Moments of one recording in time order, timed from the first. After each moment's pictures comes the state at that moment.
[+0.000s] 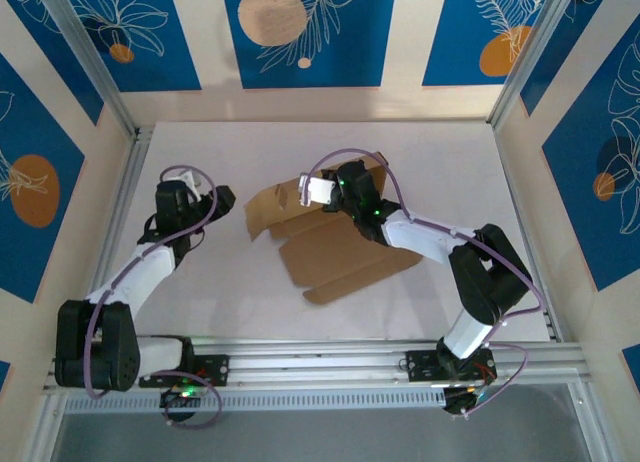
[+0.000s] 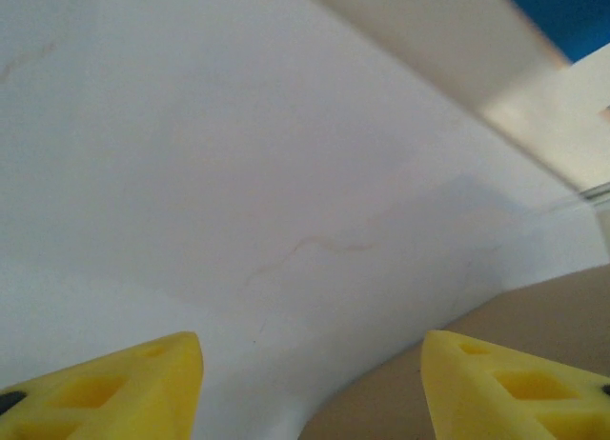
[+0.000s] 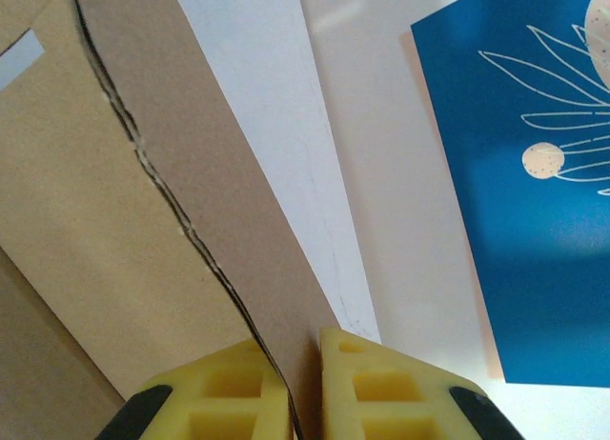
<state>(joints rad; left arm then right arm) -0.09 1.26 0.68 0.03 0.27 -0.60 0.64 1.66 1.05 0.20 0.11 -1.00</state>
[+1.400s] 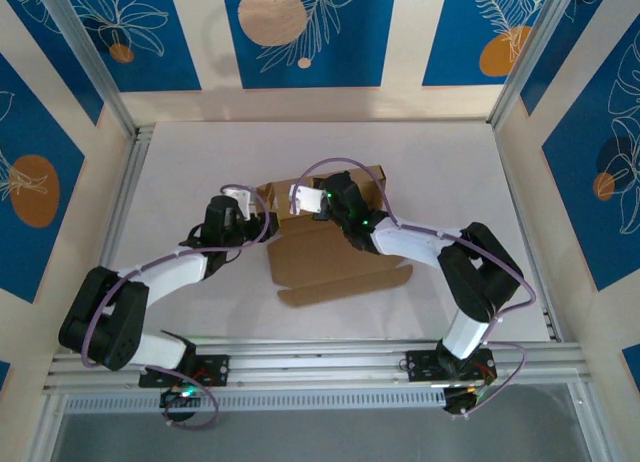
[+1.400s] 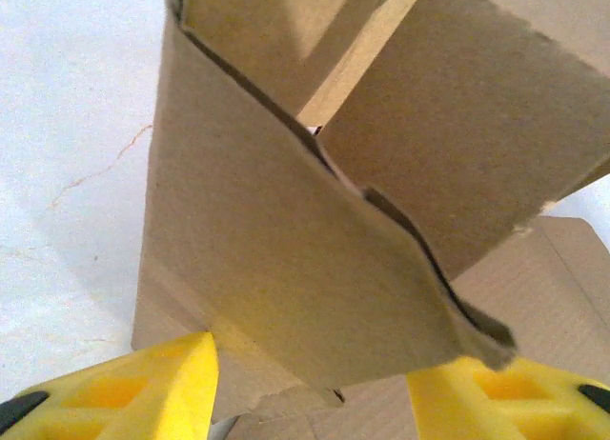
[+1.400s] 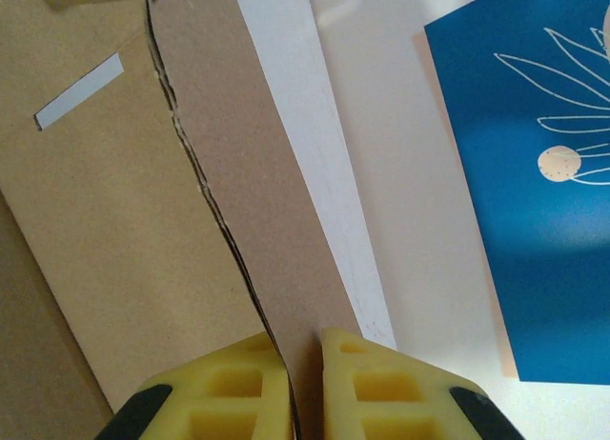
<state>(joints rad) -0.41 1.39 0.60 0.24 0.18 -0.44 0.74 1.71 1.02 0.28 0.22 -0.98</state>
